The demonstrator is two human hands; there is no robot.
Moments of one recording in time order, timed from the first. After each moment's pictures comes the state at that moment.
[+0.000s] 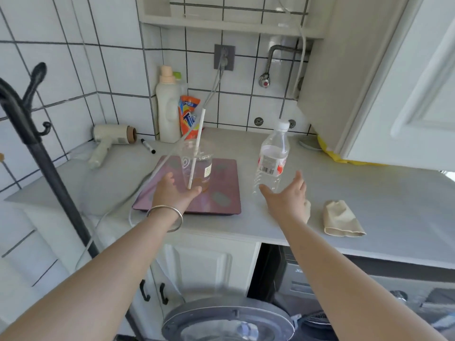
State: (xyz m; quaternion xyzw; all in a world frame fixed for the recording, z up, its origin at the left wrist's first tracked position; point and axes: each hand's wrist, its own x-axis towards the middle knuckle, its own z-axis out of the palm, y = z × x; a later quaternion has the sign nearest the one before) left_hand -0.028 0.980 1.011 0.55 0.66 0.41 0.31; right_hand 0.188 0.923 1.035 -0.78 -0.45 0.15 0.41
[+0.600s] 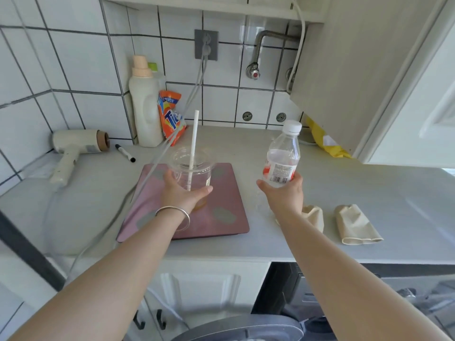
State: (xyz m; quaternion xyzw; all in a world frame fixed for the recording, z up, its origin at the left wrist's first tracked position) left_hand -0.009 1.053 1.010 0.55 0.59 0.43 0.42; right_hand 0.185 1.006 1.018 -0.77 -0.32 0.17 0.52
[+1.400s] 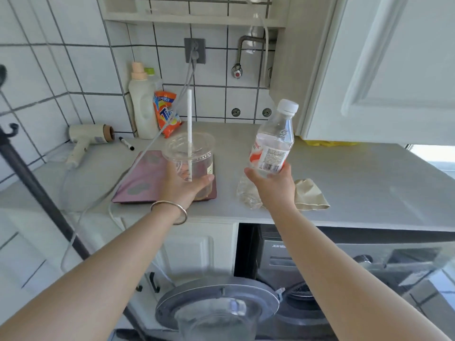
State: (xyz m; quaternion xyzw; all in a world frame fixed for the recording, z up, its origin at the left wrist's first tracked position) left_hand 0.034 0.924 1.044 0.59 0.53 0.49 0.35; right_hand 0.207 0.873 1.060 -0.70 -0.37 0.25 0.56
